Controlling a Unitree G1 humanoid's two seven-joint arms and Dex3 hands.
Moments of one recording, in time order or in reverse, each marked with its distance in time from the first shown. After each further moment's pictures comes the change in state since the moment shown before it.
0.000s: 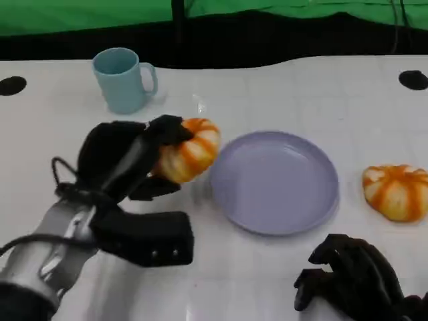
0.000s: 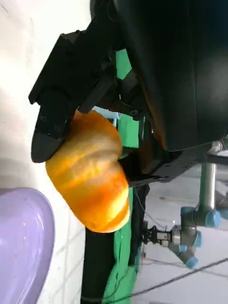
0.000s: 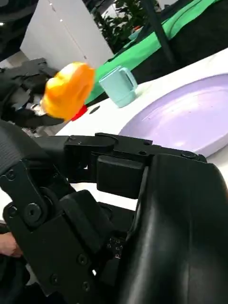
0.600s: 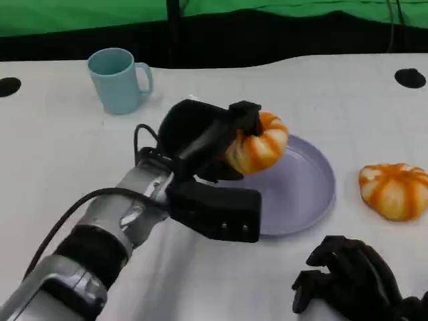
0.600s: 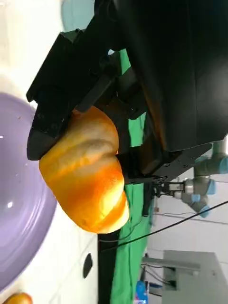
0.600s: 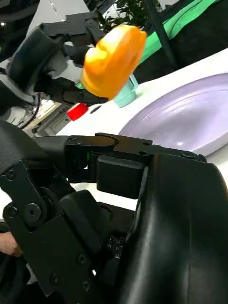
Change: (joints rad) left arm -0.285 -0.210 -0.157 0.356 0.037 -0.021 0.012; right arm 0.006 0.003 0.006 0.000 -0.009 -0.008 0.008
